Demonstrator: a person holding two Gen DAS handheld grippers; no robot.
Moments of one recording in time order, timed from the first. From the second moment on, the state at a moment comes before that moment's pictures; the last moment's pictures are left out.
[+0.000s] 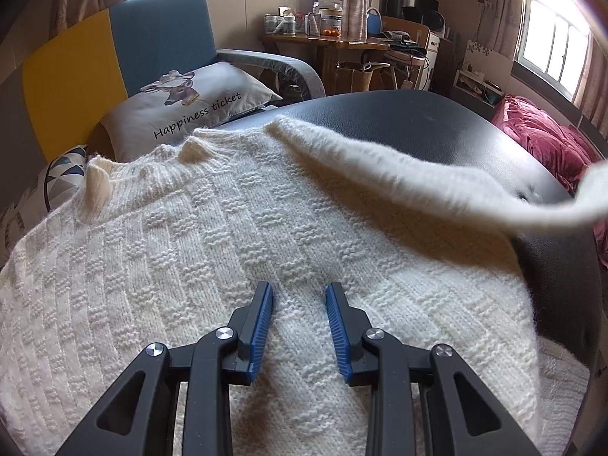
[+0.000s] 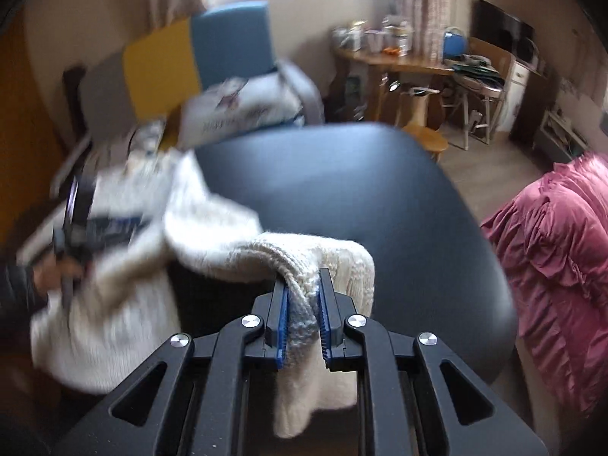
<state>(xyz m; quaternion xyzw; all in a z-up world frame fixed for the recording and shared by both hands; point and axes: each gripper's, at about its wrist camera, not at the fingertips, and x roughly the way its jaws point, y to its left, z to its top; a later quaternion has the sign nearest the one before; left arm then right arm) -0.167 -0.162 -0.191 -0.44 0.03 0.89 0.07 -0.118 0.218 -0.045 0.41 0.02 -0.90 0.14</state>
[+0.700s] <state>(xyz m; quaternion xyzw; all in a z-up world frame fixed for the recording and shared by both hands) -0.170 -0.165 -0.187 -0.44 0.03 0.89 0.08 -0.339 0.276 -0.117 0.51 0.01 -0.86 0.01</state>
